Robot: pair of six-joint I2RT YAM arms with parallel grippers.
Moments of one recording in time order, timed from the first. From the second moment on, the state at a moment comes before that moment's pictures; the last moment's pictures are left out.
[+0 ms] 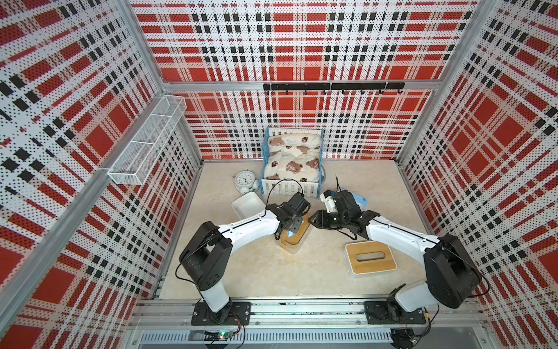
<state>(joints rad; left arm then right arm) -0.76 1.71 1.17 -0.55 -0.31 -0.22 0.58 1.51 0.91 -0.17 -0.37 0.66</state>
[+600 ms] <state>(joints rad) -0.74 1.66 1.17 -0.61 -0.31 -0.19 0.58 1.55 0.95 -0.20 -0.29 0.65</state>
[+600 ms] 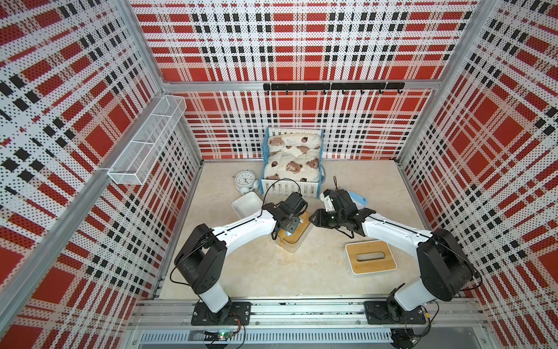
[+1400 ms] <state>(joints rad) -0.80 1.72 1.27 -0.65 -0.35 -0.09 0.58 1.55 0.95 -0.21 -0.30 0.63</state>
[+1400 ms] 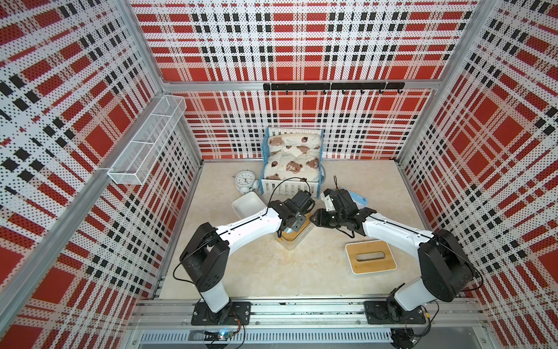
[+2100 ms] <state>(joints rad) -0.73 1.79 1.30 -0.53 -0.27 -0.15 0.58 1.55 0.95 -0.21 -0.30 0.62</state>
